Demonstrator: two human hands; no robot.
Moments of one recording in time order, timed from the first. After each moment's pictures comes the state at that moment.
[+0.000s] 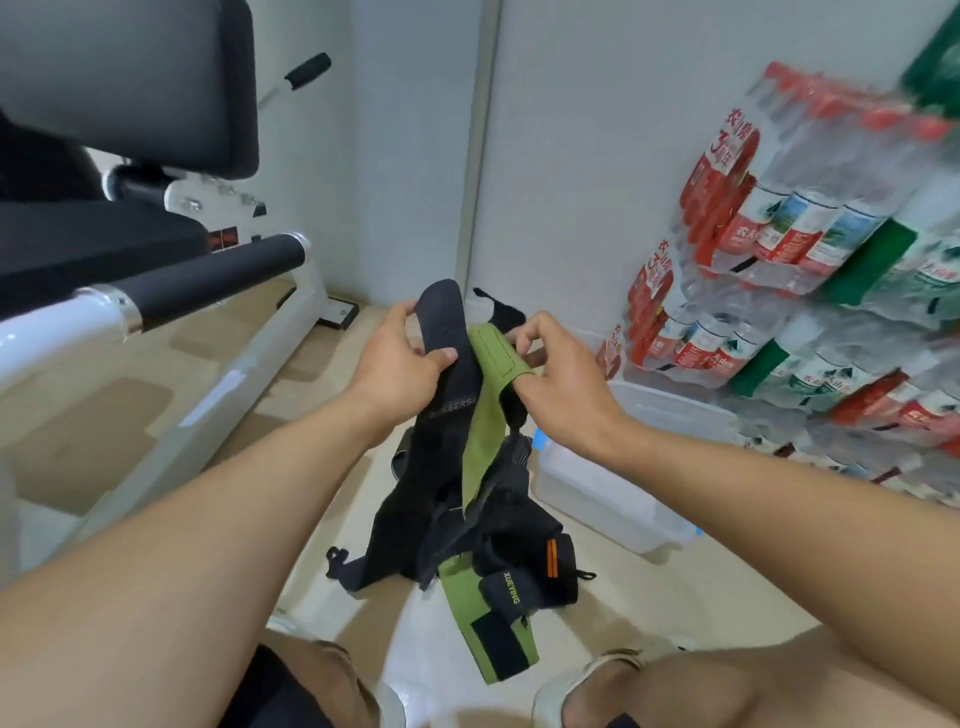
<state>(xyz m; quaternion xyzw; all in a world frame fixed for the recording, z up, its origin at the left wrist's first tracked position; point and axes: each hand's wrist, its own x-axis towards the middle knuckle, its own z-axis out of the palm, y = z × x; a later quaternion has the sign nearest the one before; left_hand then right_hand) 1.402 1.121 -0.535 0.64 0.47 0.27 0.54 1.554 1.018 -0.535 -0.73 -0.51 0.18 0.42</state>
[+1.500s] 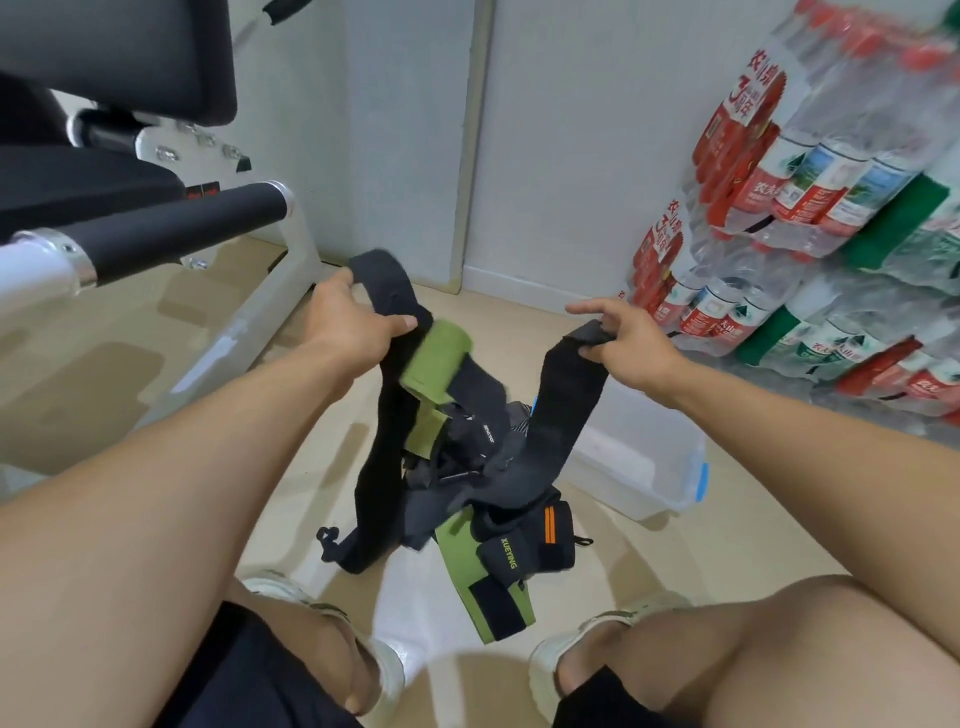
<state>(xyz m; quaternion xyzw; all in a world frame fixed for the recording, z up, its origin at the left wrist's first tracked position) 1.387 1.163 -0.564 0.60 0.56 0.30 0.49 1.654 1.013 -0.566 -0.80 -0.43 0.27 0.33</state>
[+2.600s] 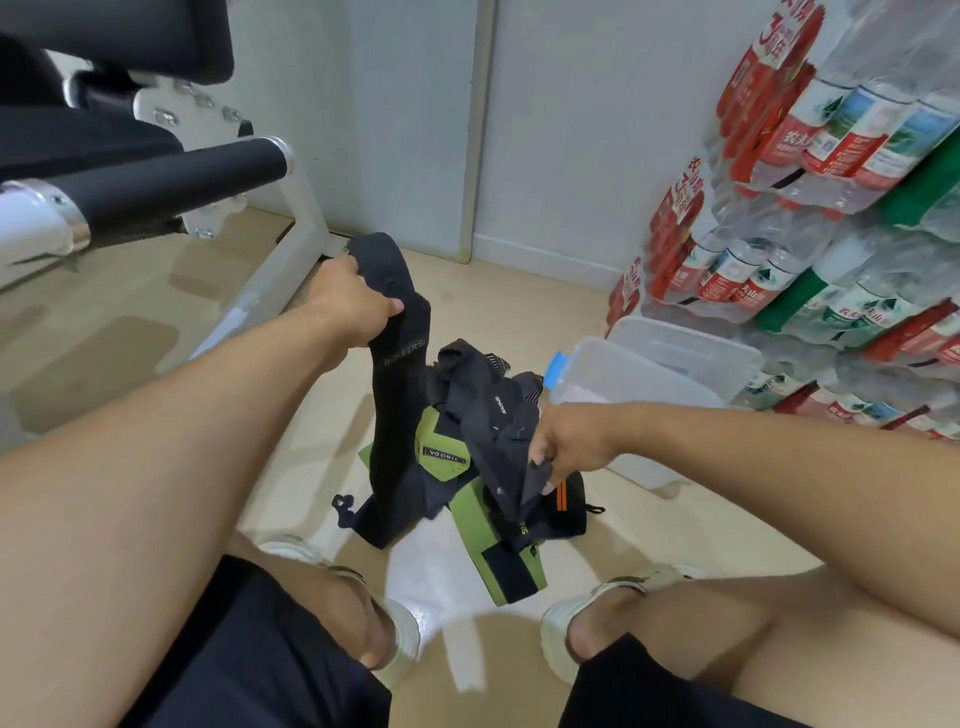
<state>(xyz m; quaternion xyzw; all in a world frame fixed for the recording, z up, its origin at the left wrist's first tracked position) 1.377 1.169 -0.568 0.63 0.58 0.21 0.48 1.593 0.995 -0.642 -0.62 -0.66 0.40 -0.15</state>
